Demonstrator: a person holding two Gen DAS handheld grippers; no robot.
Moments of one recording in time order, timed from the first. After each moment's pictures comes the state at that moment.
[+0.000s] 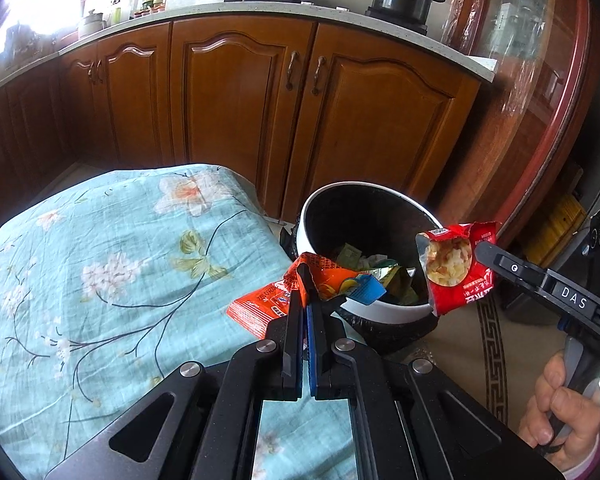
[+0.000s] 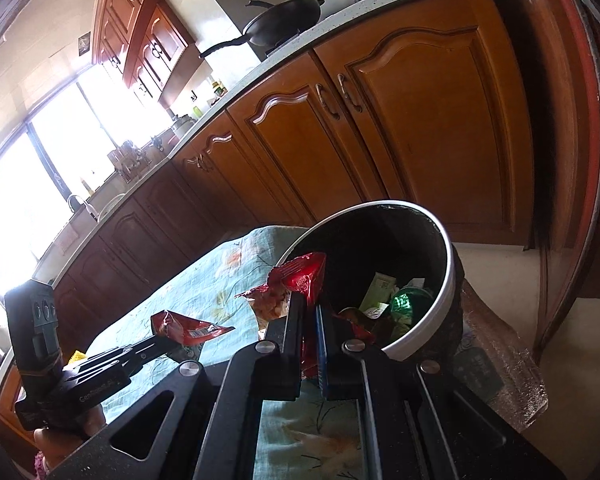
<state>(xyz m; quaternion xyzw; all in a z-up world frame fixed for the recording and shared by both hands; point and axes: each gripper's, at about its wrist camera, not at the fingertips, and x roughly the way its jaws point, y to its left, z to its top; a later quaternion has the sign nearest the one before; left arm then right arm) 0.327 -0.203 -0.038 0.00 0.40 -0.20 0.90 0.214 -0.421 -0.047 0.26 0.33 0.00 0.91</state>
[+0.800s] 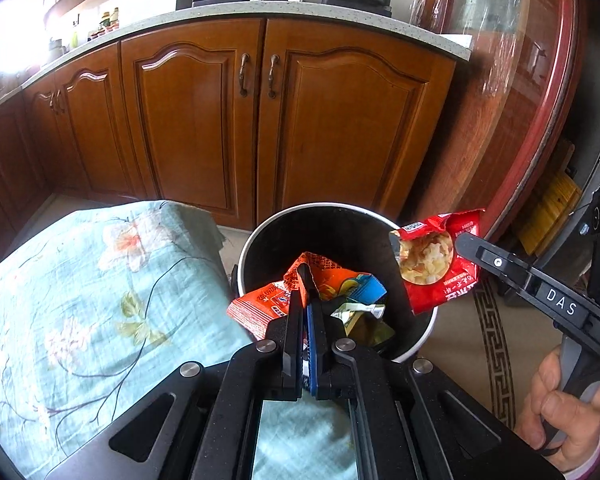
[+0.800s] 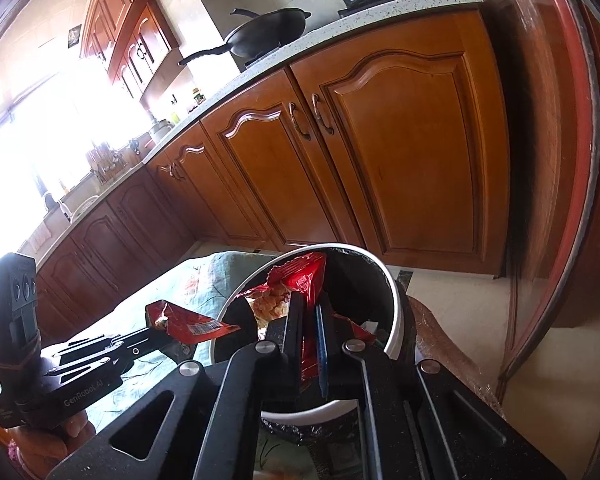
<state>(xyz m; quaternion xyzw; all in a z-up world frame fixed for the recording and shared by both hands) 0.358 -0.271 -0.044 0.04 0.39 -0.23 0.89 0.239 -0.451 -0.042 0.21 0.33 -0.04 0.92</state>
